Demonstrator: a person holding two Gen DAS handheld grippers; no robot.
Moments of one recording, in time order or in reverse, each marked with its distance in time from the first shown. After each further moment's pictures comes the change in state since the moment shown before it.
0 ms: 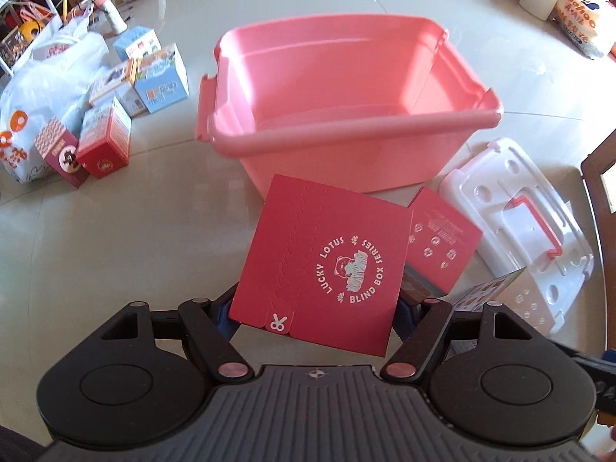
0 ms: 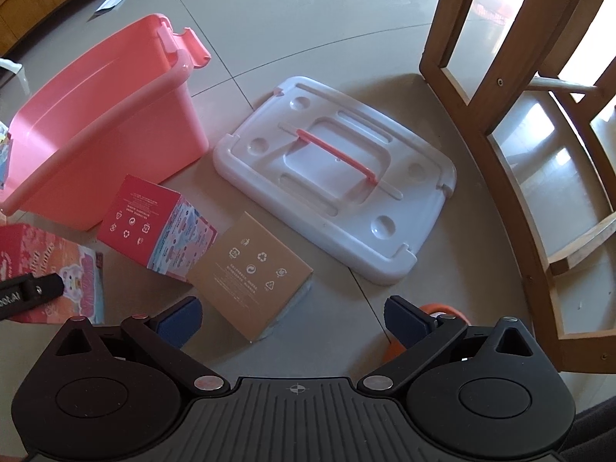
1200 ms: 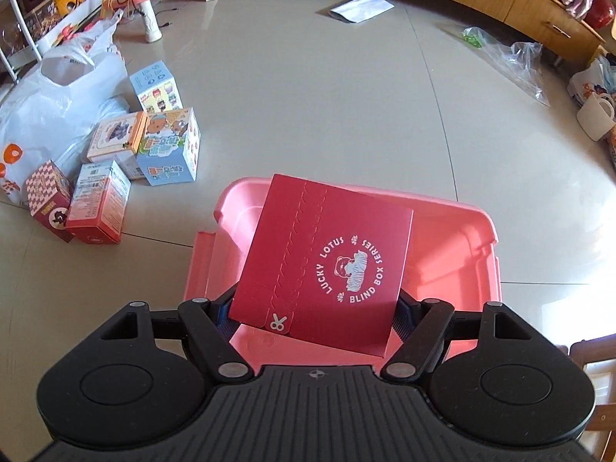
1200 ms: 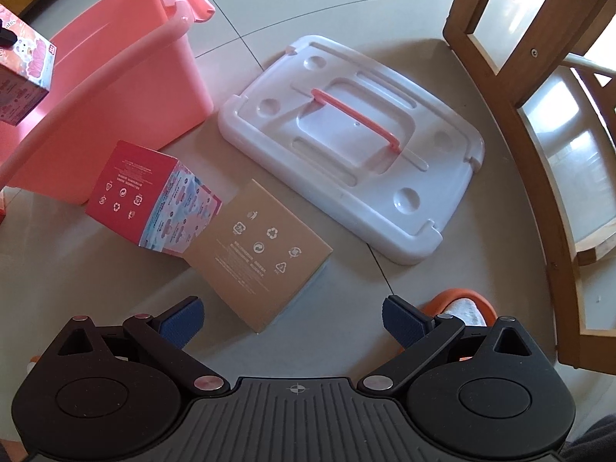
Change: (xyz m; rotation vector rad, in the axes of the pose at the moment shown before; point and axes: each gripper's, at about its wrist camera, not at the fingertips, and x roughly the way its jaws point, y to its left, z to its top) left arm 0.043 0.031 0.186 -0.307 -0.037 -0.007; right arm 0.039 0.003 0.007 -0.012 0.110 0.022
